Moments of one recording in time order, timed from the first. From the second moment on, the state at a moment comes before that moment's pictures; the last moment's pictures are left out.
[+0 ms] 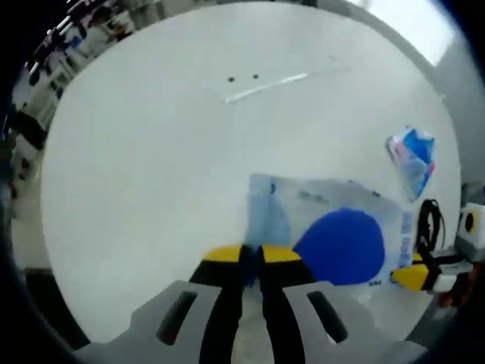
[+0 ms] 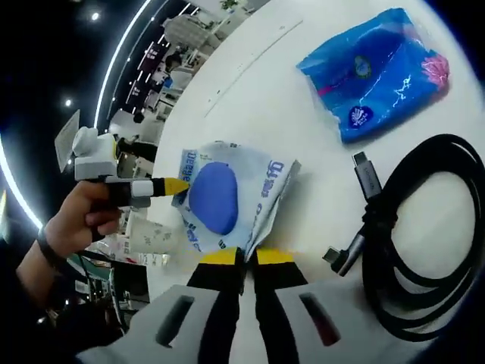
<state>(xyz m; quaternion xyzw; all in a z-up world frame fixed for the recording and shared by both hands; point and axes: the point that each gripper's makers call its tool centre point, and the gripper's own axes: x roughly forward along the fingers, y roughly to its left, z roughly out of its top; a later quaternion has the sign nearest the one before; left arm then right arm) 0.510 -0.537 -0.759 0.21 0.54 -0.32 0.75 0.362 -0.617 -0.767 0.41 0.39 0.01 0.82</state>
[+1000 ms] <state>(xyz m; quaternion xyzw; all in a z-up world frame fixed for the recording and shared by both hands) 0.438 -0.530 -0.720 0.16 0.55 -0.27 0.77 0.392 -0.694 -0.736 0.15 0.42 0.04 0.89</state>
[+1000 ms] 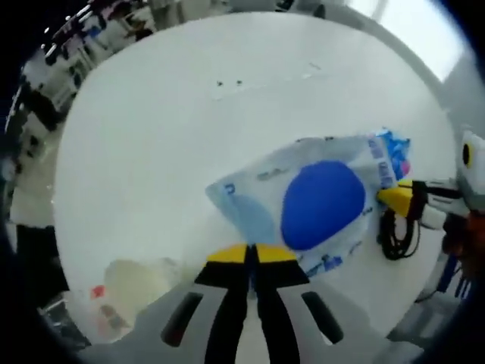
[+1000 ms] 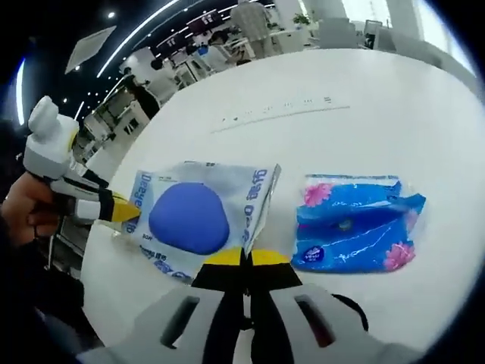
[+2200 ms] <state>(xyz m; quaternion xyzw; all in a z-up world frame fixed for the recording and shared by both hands) 0.430 -0.520 -0.751 0.15 0.58 -0.21 0.77 0.402 -0.687 -0.761 0.07 0.46 0.07 0.88</state>
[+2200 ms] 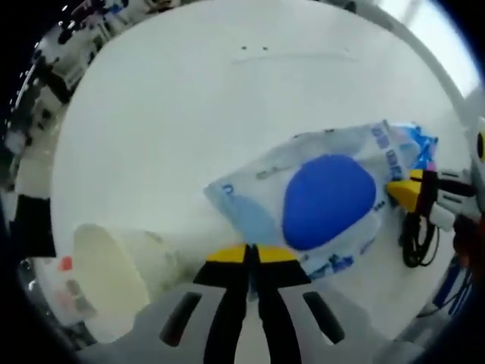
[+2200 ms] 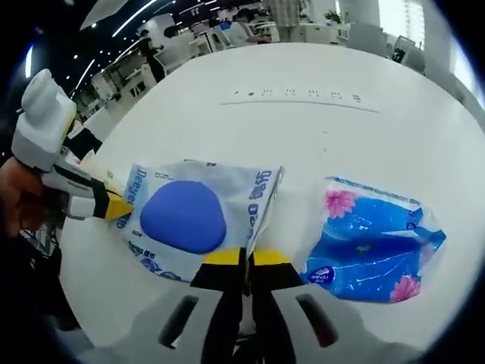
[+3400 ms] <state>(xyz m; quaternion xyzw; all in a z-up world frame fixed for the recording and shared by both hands) 0.395 -0.536 -0.743 0.20 0.55 -0.30 0.75 0.369 -0.704 -0.732 0.04 0.45 0.08 0.89</state>
